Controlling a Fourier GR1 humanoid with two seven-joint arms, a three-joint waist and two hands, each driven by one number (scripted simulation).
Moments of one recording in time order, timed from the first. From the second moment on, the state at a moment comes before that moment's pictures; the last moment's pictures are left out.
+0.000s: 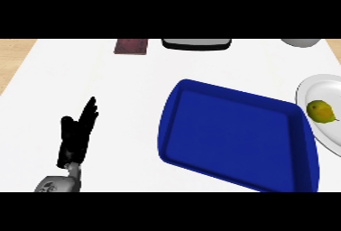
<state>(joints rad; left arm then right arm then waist) -0.07 0.13 -0.06 -1.45 -0.05 0.17 0.22 -0.64 -0.83 -0.10 -0.33 0.60 0.18 -0.59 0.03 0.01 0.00</state>
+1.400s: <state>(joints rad) -0.05 0.13 -0.05 -1.46 -0.06 0.16 0.20 -0.59 -0.87 -0.41 -0.22 0.22 0.49 -0.76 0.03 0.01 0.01</state>
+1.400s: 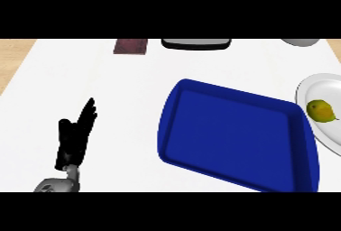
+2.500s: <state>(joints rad) -0.05 0.13 -0.04 -1.47 -0.06 0.14 0.21 -0.52 -0.90 -0.39 -0.17 0.25 0.37 -0.83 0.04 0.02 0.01</state>
